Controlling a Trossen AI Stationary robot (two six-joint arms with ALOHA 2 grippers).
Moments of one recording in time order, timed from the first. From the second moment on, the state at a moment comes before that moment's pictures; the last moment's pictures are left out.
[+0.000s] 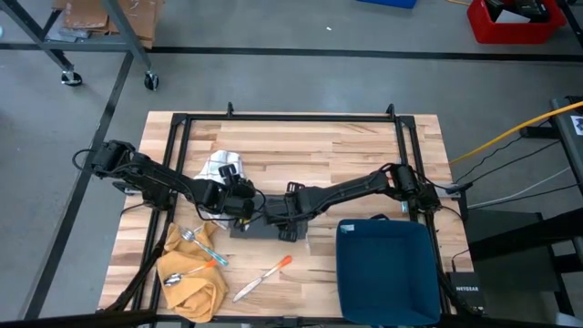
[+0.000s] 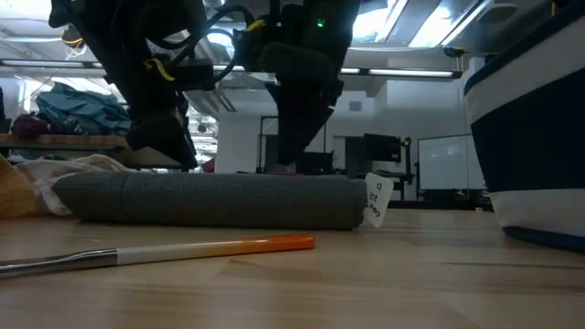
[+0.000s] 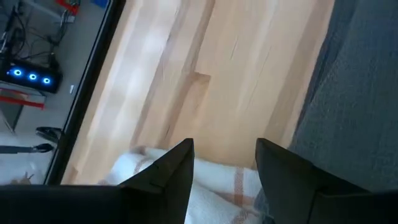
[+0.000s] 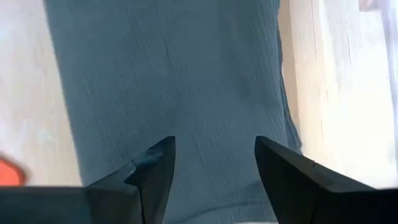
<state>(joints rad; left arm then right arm) -0.22 1.46 0.79 -0.55 -0.78 -0.34 0.20 2.19 1.85 -0.96 0.24 0.31</state>
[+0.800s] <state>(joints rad) -0.22 1.46 0.79 -0.53 -0.64 -0.55 0.20 2.19 1.85 -0.80 0.20 0.31</state>
